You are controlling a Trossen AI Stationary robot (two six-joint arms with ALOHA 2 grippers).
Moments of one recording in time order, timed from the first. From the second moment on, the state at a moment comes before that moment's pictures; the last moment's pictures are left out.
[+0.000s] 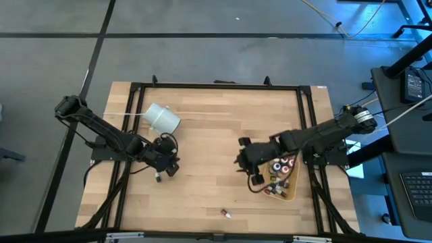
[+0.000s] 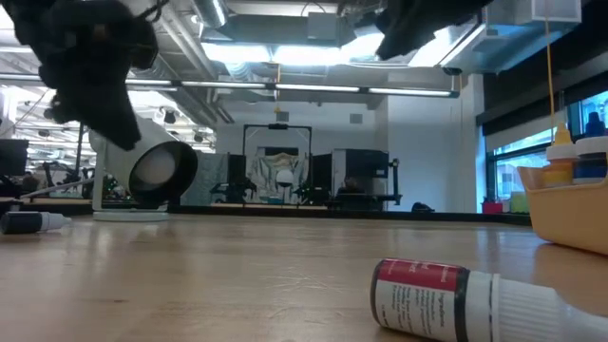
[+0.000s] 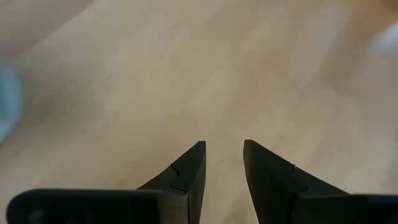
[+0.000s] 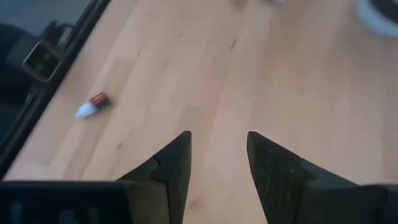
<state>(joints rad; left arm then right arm) -0.44 1.15 0.65 -0.53 -0.43 -1.10 0.31 1.47 1.13 -0.47 0.03 -0.01</state>
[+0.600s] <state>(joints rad) -0.44 1.23 0.65 -0.72 -0.31 -1.17 0.26 1.47 1.13 -0.41 0.02 -0.06</state>
